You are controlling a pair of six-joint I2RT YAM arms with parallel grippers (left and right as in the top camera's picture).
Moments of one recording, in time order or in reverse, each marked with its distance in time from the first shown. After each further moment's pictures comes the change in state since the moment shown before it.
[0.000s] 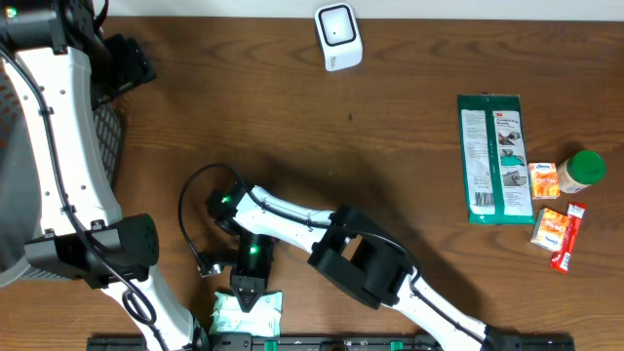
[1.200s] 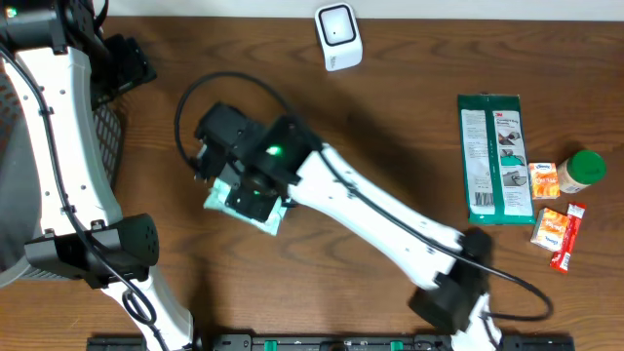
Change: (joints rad) left arm 0.000 0.000 0.000 0.000 0.000 0.000; right arm -0.090 -0.445 0.236 0.003 0.723 0.412
